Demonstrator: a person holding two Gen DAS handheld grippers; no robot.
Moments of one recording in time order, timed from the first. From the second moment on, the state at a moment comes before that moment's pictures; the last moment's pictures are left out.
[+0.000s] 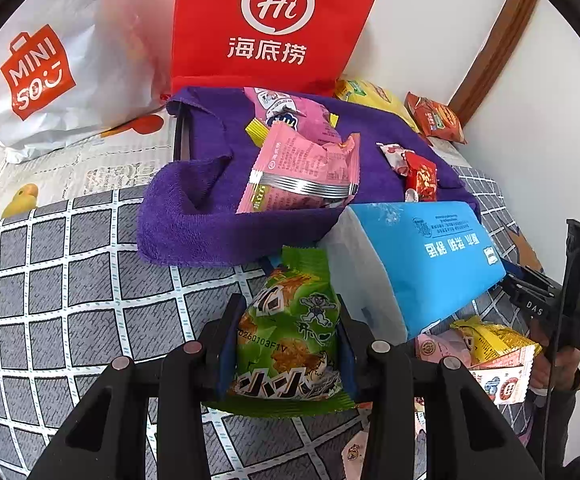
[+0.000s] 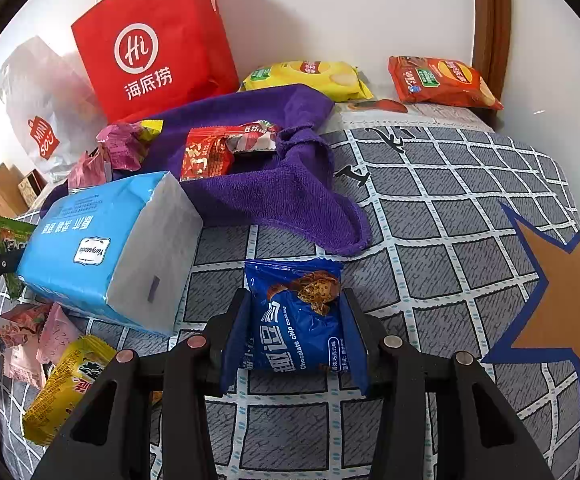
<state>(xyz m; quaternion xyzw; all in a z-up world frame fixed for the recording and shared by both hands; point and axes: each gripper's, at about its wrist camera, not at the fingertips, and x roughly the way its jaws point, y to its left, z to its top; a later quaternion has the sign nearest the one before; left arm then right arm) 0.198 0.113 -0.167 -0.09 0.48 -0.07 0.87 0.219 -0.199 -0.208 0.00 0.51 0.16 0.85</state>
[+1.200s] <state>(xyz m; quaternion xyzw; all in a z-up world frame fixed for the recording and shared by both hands) 0.182 0.112 -0.136 -0.12 0.42 -0.13 0.89 0.224 -0.158 -0.104 0.04 0.42 0.18 0.89</state>
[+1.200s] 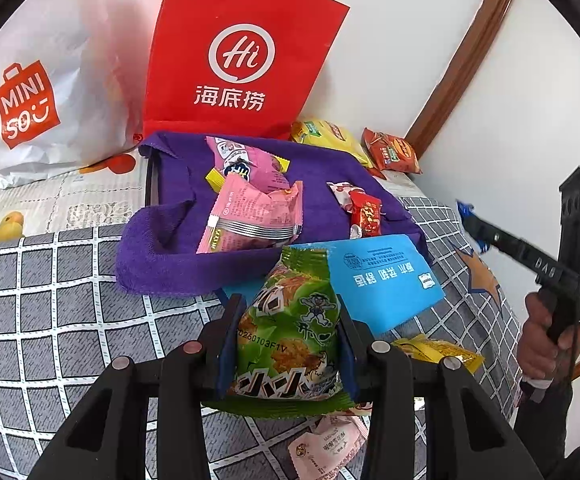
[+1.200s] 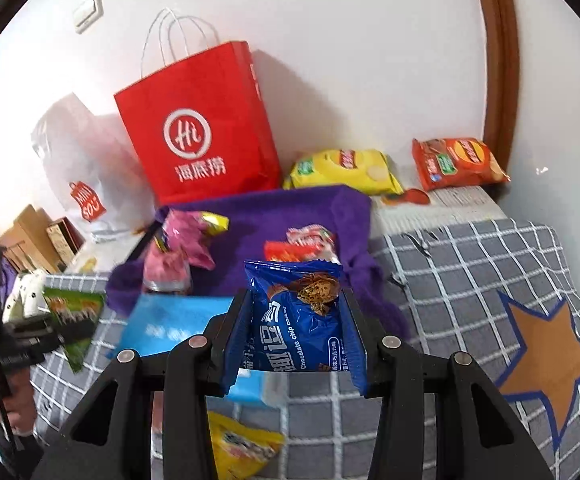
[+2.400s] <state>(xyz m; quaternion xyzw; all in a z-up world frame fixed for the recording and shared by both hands) 0.192 0.130 -0.151 -0.15 0.44 -0.08 0.88 0.293 -0.108 -0.137 0.05 0.43 0.21 0.88</state>
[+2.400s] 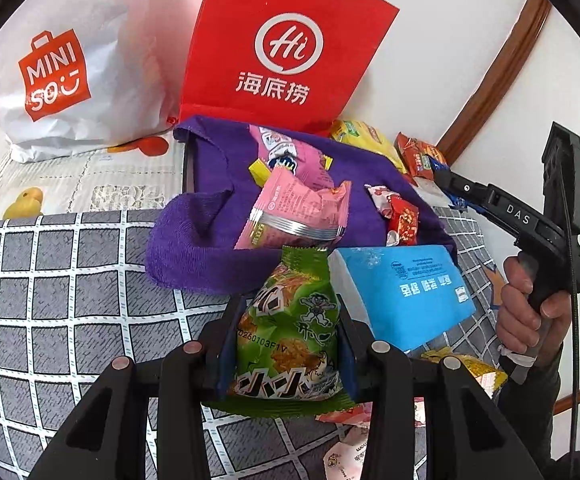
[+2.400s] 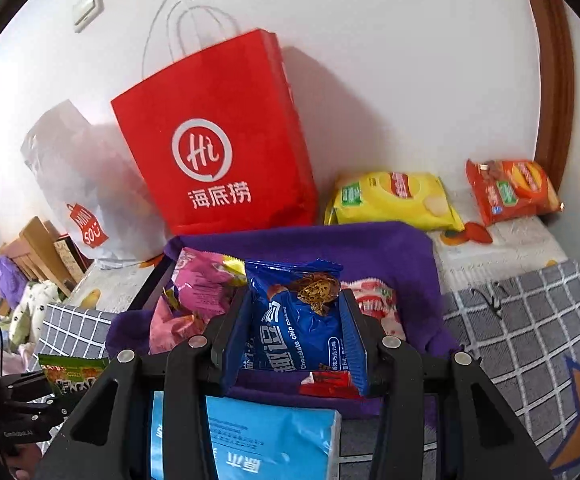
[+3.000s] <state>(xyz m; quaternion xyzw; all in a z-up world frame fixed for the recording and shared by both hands) 0.195 0.128 -0.153 -0.15 0.44 -0.09 0.88 0.303 -0.107 -0.178 0.06 0.46 0.20 0.86</state>
